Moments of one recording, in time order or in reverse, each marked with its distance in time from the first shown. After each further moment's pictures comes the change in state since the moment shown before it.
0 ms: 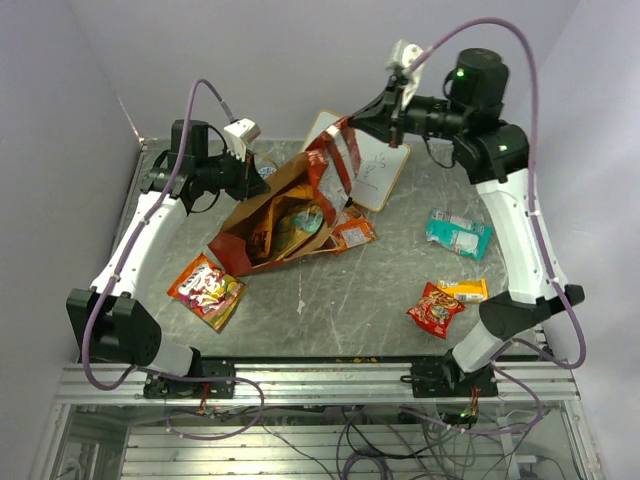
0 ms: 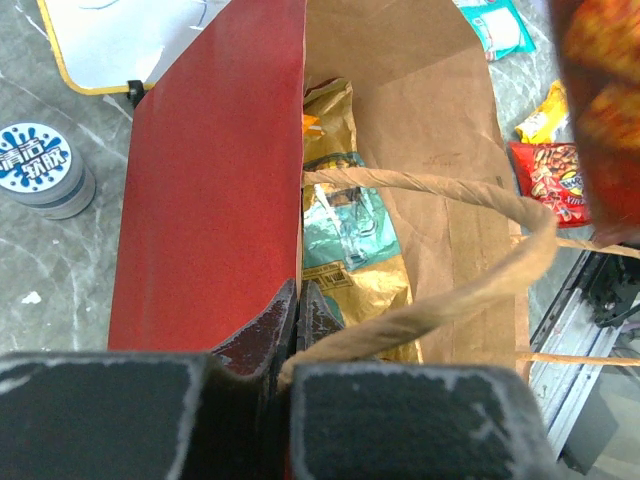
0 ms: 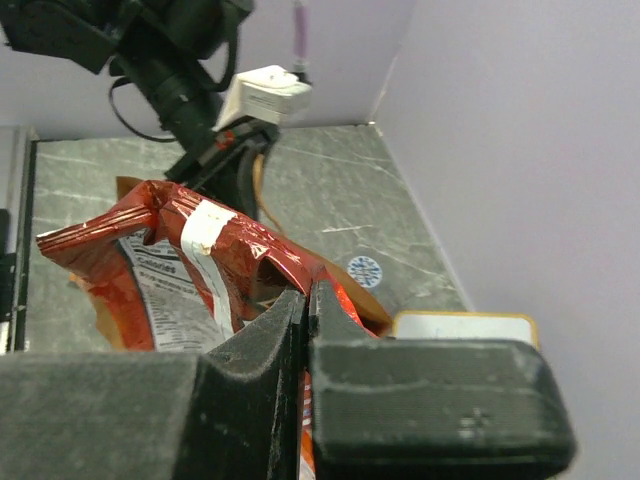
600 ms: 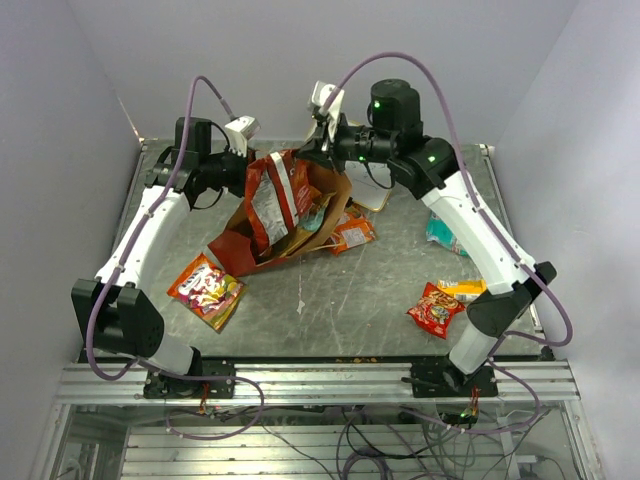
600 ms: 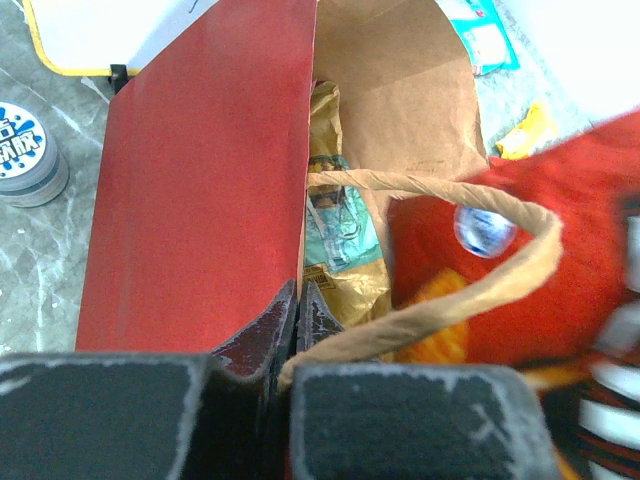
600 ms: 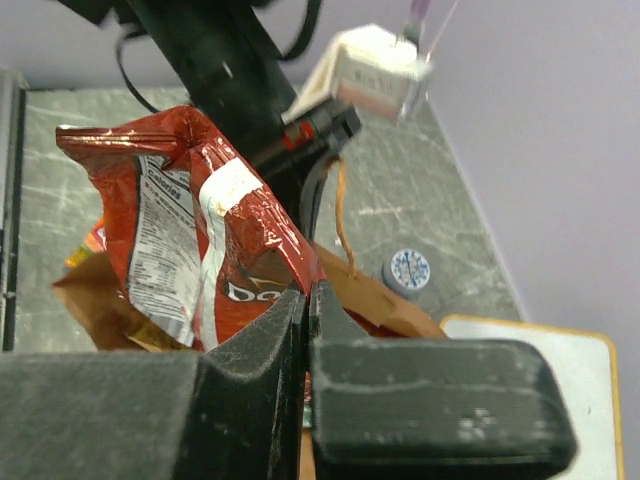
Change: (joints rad) left arm -0.001 0.060 0.036 0.002 0.011 -0.091; right arm 0.282 0.085 -0.121 0.087 0.240 -0.051
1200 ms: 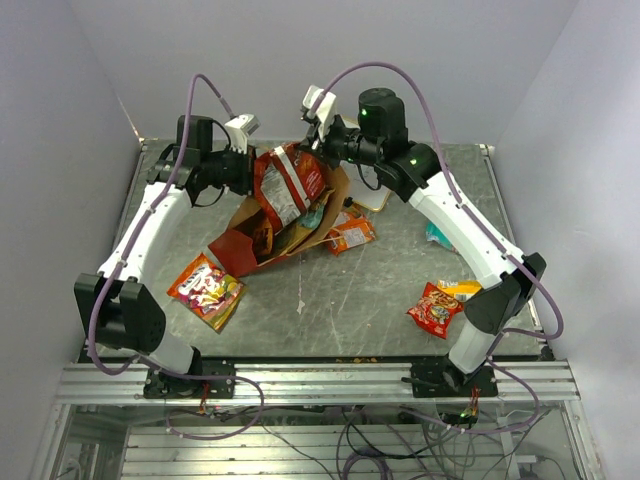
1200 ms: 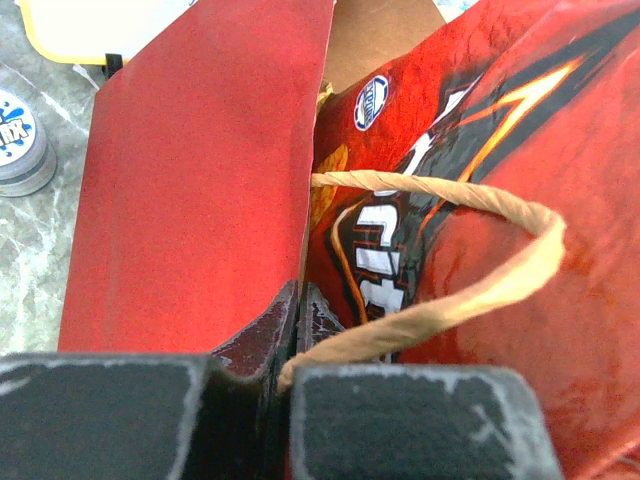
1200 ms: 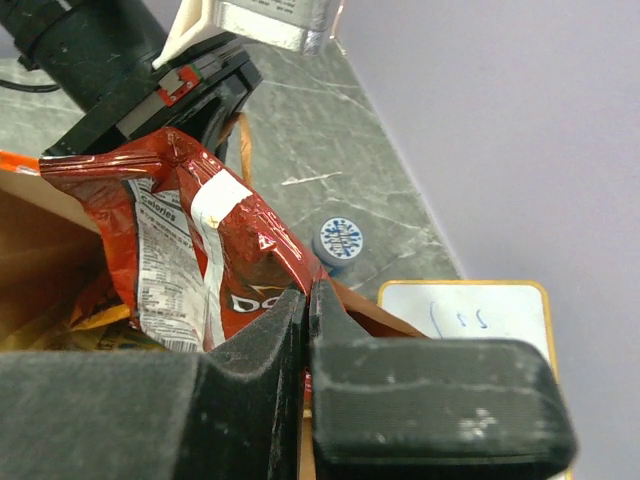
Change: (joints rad) left arm 0.000 0.028 0.023 -0.007 -0.004 -0.055; right arm 0.002 0.025 -0.145 0.149 0.201 -0.043
